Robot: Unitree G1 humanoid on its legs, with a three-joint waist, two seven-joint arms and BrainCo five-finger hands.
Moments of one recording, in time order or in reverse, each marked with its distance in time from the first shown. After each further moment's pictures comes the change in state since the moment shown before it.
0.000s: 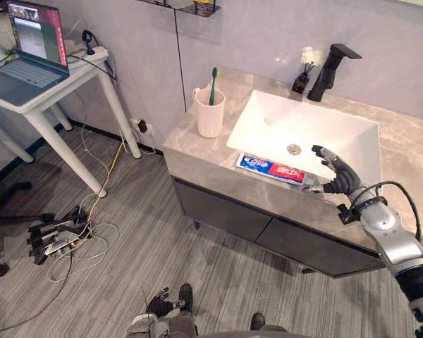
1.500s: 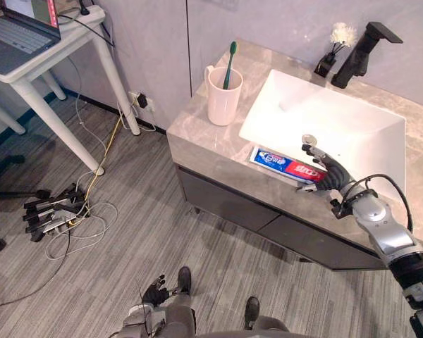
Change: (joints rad) left arm -0.005 0.032 0.003 -0.069 -0.038 -0.012 0.001; right arm -0.098 0.000 0.104 0.080 0.002 -0.001 0.024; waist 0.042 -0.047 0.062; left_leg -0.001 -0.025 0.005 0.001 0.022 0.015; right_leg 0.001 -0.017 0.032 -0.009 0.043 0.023
